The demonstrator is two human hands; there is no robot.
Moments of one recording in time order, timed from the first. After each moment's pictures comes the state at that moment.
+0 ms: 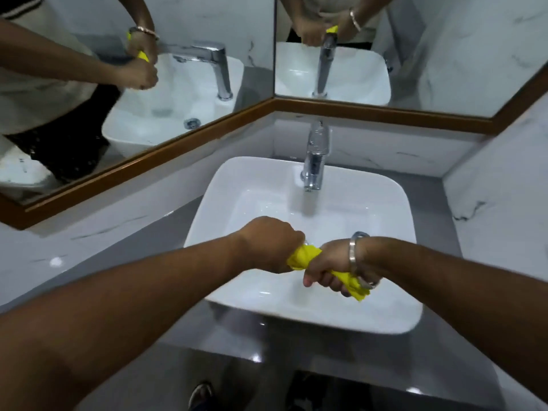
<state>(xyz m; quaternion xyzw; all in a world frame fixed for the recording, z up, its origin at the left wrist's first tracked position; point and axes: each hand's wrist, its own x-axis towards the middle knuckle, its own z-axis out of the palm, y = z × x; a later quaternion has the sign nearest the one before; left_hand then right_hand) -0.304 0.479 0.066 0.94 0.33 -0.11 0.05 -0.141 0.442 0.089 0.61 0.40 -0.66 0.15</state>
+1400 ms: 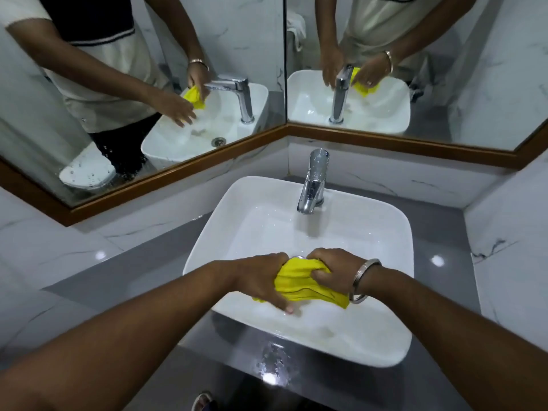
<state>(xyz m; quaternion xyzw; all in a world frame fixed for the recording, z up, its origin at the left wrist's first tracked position) -0.300 0.461 0.069 0.78 0.42 -0.08 0.45 -0.087 0.461 0.056 0.50 0.79 -0.36 0.03</state>
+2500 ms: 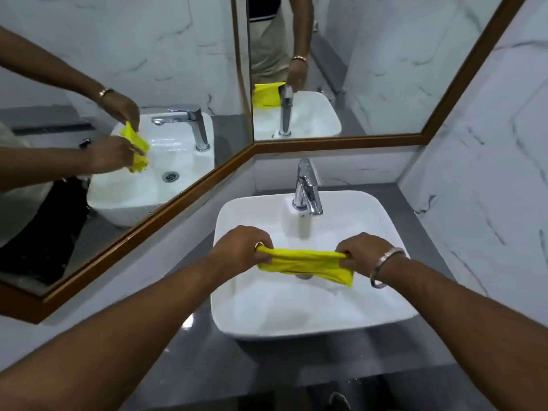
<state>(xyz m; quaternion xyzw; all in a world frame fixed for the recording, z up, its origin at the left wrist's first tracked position) -0.408 0.547 0.079 0.89 0.35 0.08 0.27 -0.140 0.428 0.102 0.71 0.68 -0.16 0.07</state>
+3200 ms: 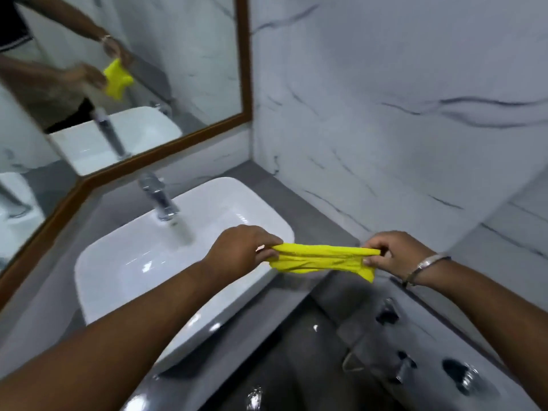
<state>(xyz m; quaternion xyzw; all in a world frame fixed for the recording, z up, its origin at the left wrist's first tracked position) -0.241 0.394 0.106 0.97 -0.05 0.13 0.19 -0.088 0.097 0.146 0.89 0.36 -0.18 -0.20</state>
